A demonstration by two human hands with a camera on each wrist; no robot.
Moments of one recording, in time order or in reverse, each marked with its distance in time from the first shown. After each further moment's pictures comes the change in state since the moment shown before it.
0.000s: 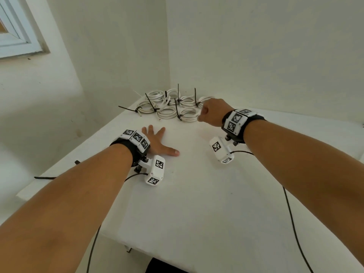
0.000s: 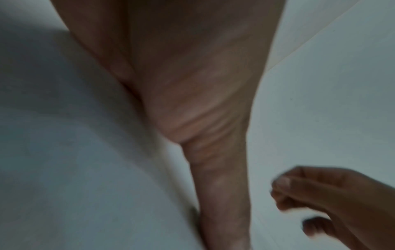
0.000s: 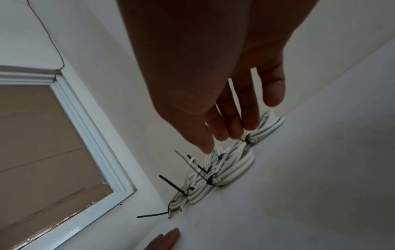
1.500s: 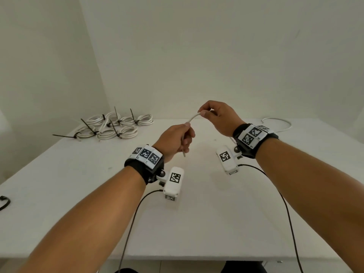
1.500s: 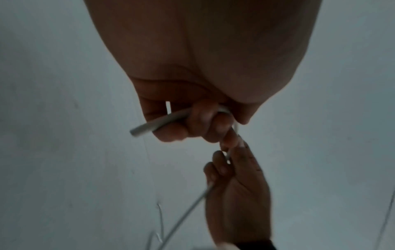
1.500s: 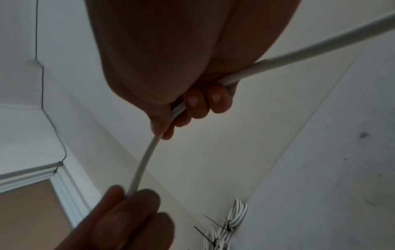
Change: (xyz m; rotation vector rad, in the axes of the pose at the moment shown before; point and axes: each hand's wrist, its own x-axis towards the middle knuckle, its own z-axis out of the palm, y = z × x) left_hand -0.118 0.230 0.000 -1.275 -0.061 0.817; right_hand -0.196 0.123 -0.102 0.397 0.443 0.006
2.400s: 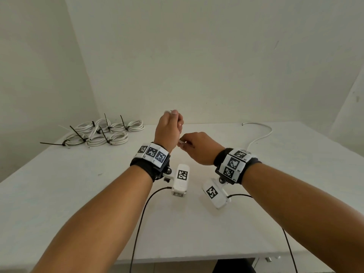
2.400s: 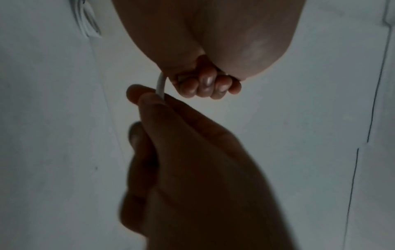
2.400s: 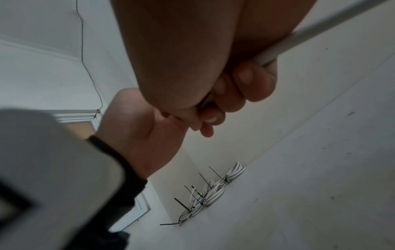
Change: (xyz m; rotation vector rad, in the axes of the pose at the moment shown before) left_hand 0.021 0.019 0.031 0.042 0.354 0.314; right_hand -0.053 -0.022 0.027 -0.280 -0.264 0.012
